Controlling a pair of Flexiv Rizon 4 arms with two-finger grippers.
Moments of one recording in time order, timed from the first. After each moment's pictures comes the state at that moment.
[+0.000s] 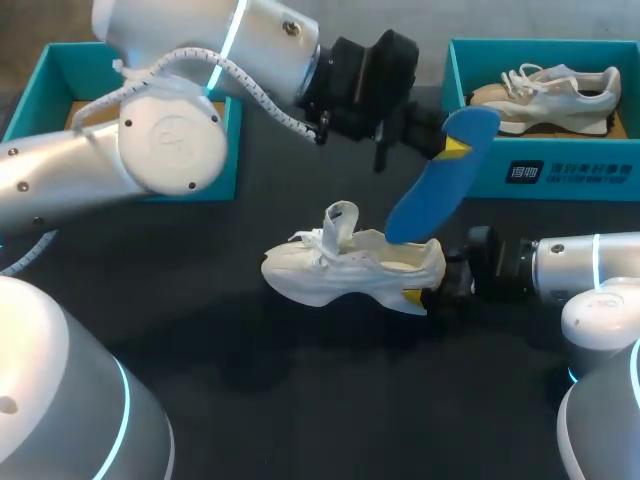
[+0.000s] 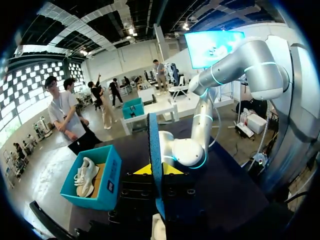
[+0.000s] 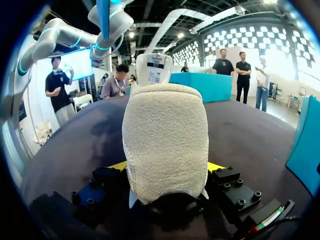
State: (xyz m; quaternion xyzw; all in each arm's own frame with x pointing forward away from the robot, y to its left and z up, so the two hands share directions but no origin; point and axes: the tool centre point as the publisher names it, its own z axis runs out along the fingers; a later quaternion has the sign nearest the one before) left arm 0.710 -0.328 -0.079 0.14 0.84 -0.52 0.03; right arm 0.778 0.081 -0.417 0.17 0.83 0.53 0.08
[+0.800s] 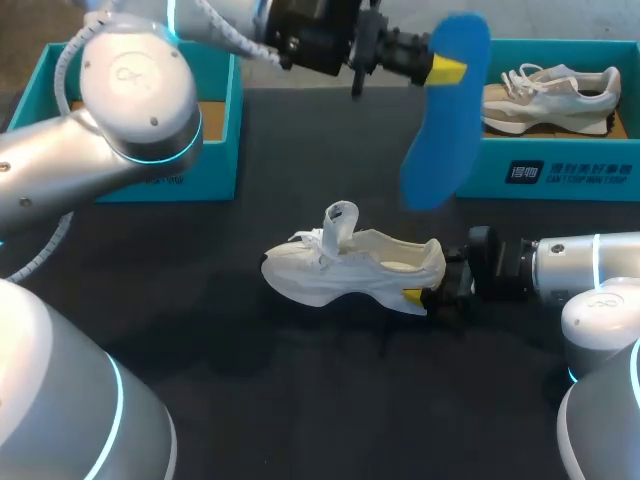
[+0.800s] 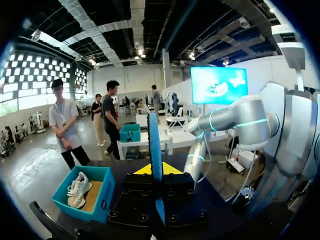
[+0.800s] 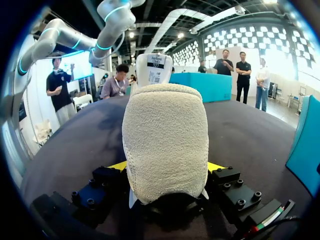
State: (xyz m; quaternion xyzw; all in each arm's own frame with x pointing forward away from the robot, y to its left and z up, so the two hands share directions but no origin) left arm 0.720 -0.310 0.018 0.08 0.78 -0.62 -0.05; right arm 0.778 0.081 -0.417 0.17 0.83 0.53 0.08
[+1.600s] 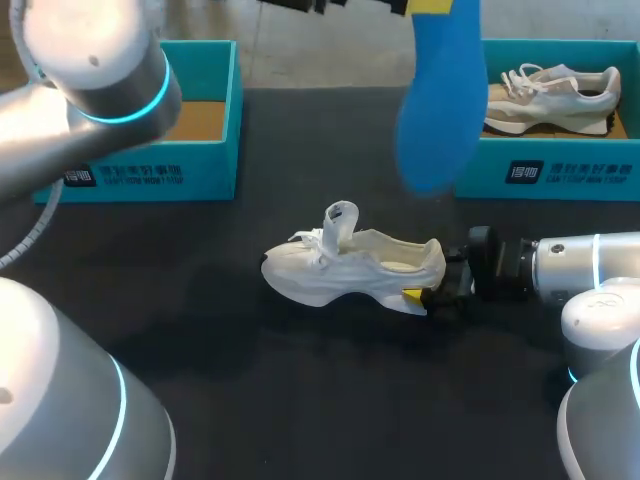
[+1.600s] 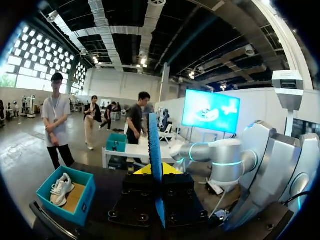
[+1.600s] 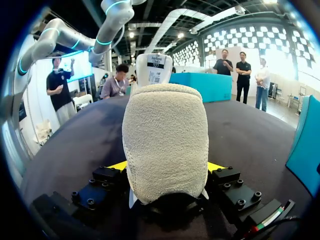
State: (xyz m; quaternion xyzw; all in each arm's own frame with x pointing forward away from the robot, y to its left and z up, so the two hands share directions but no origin) left arm 0.694 -0.280 0.104 0.05 0.74 -0.65 -0.15; right arm 0.778 0.081 -0.417 0.17 0.83 0.53 0.08
